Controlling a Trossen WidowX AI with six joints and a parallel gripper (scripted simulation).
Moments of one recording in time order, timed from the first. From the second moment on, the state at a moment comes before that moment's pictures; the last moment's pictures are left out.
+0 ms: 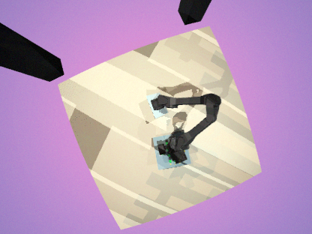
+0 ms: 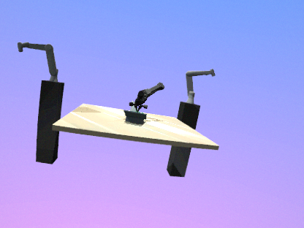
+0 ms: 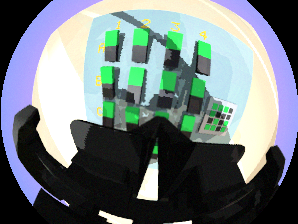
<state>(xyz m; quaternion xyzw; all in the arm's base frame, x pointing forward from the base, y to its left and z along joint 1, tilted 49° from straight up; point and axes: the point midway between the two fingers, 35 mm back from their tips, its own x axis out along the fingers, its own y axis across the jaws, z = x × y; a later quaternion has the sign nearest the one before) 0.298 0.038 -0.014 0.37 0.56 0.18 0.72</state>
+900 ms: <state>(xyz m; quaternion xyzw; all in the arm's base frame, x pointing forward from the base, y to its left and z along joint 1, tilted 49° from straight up) 0.300 0.041 -0.017 0.37 0.56 0.18 0.72</state>
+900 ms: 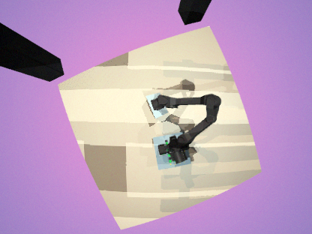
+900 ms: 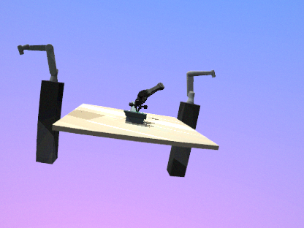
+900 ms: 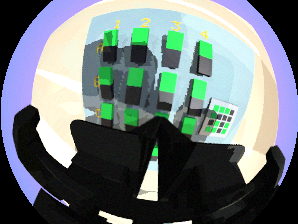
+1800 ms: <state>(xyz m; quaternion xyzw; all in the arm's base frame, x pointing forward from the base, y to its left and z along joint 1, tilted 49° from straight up) 0.262 -0.013 -0.004 0.37 0.55 0.17 0.73</state>
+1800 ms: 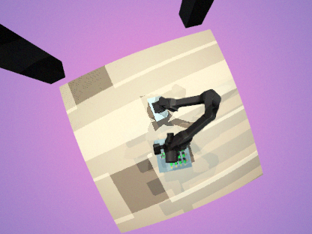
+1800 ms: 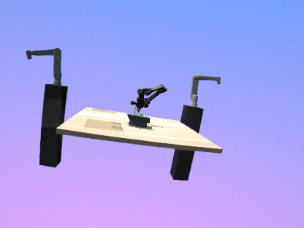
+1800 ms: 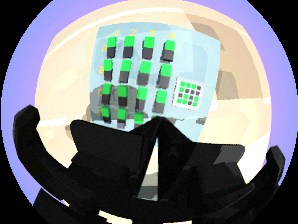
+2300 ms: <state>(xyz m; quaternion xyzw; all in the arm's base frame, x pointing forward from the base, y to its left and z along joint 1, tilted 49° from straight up) 0.272 0.014 -0.028 0.37 0.54 0.17 0.73</state>
